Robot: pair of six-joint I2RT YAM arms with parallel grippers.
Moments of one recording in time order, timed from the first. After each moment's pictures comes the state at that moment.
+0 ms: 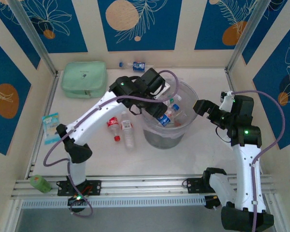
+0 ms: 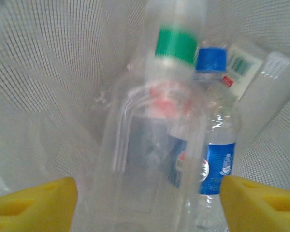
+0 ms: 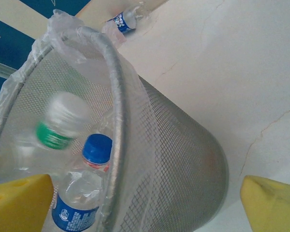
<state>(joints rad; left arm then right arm) -0.96 1.89 2.28 -1.35 -0.09 -0.11 -0.13 0.83 1.05 -0.88 -0.50 0.45</state>
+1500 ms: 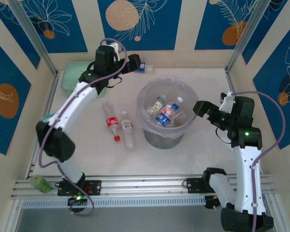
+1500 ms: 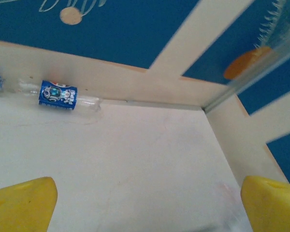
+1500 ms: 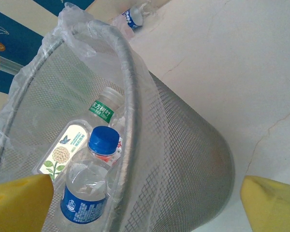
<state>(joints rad) -0.43 1.78 1.79 -0.40 0.12 -0.61 -0.13 0.81 1.05 -0.90 -0.53 0.45</state>
